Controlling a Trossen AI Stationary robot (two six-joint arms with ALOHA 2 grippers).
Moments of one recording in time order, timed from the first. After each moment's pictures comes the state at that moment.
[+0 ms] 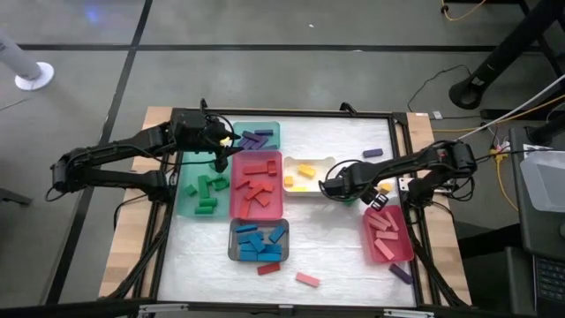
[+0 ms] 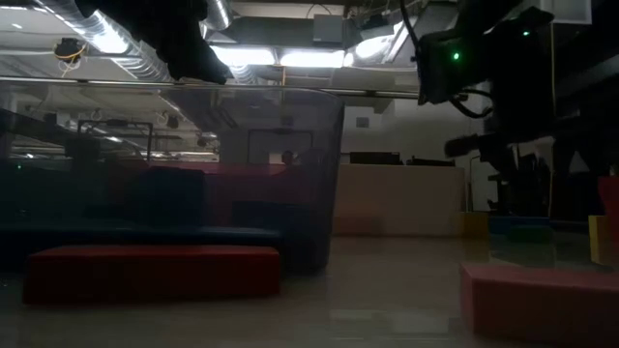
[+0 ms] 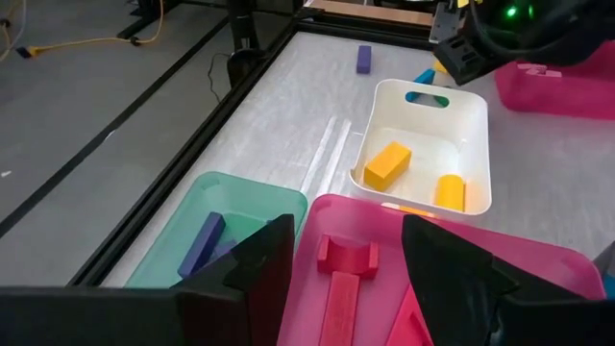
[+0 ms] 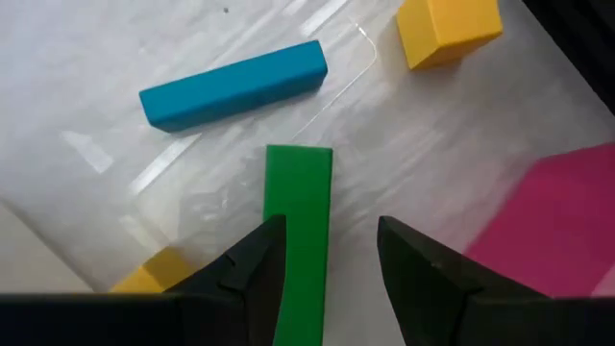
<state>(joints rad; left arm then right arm) 0.38 0.91 0.80 -0.39 0.01 0.05 0.07 1.61 0.99 -1.20 0.14 2.38</state>
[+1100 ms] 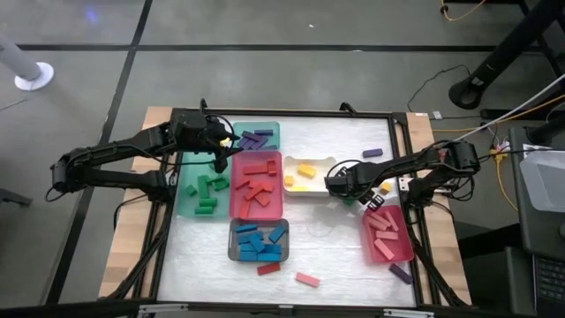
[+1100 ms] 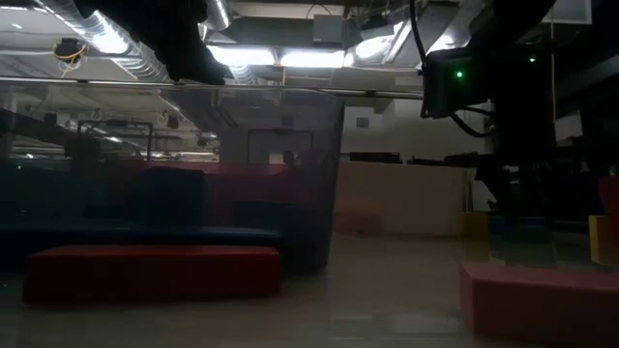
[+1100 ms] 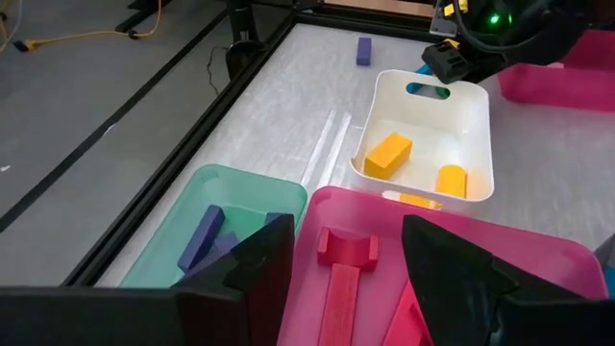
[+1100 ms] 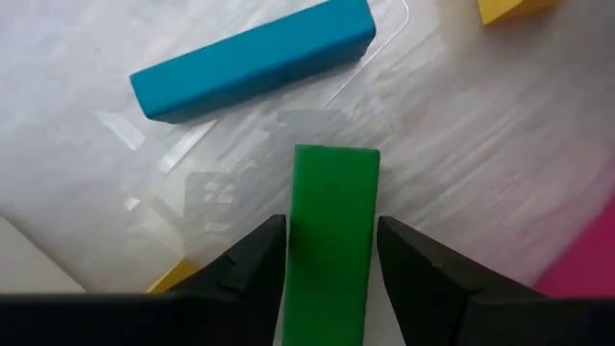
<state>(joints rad) 0.38 0.91 0.80 -0.41 0.01 0.05 0.04 1.61 0.83 -0.97 0.12 2.38</state>
